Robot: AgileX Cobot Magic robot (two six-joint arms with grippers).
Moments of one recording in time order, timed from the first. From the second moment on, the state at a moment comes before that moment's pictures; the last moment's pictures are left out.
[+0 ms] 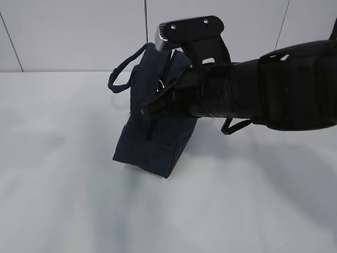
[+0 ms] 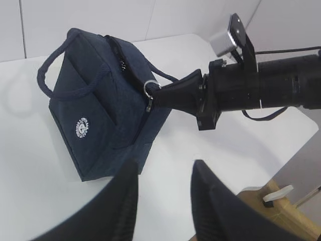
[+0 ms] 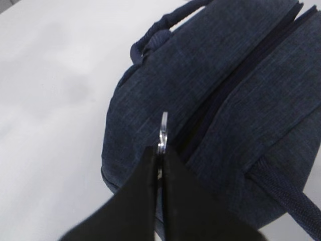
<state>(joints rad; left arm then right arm) -0.22 0.68 -0.69 -0.88 0.70 0.62 0.69 1.61 -1.02 1.82 -0.09 -1.68</state>
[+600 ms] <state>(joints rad) -0.22 0.93 -0.69 -0.95 0.74 0.72 0.69 1.61 -1.03 1.84 -0.09 -1.72</state>
